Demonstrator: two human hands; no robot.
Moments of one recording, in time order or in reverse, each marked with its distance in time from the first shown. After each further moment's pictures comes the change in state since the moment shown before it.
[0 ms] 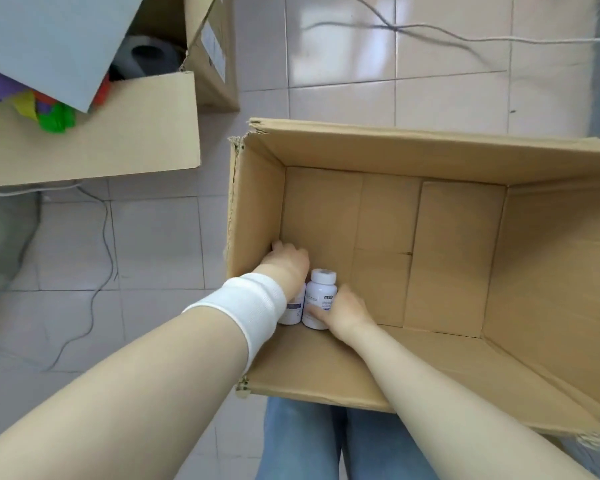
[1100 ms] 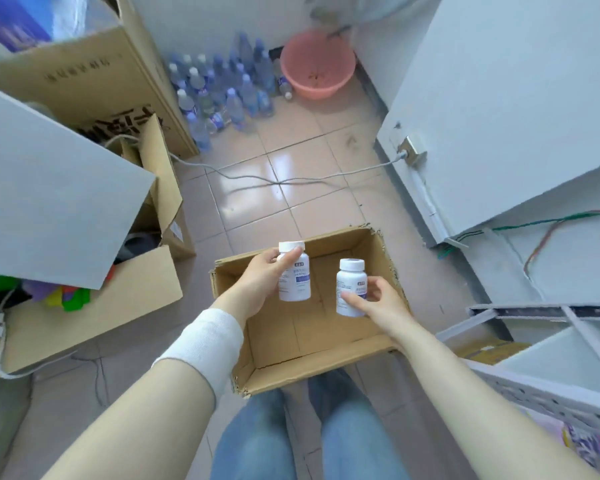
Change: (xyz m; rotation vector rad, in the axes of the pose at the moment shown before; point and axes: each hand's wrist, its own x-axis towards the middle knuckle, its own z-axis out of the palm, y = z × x) left_hand -0.263 0.038 -0.122 -1.246 0.281 0.506; right_hand -0.268 0.044 -0.144 0.733 0.456 -0.297
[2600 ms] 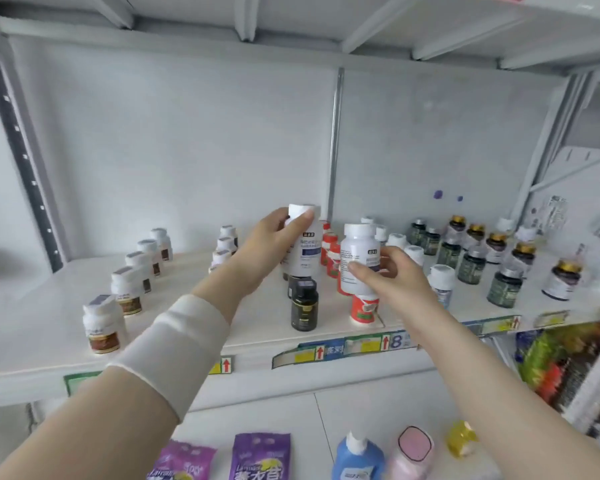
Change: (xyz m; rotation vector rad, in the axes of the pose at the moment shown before) left_hand -0.746 -0.001 0.614 0.387 -1.312 1.142; right_hand -0.831 0.380 -0.326 0.552 1.602 -0.512
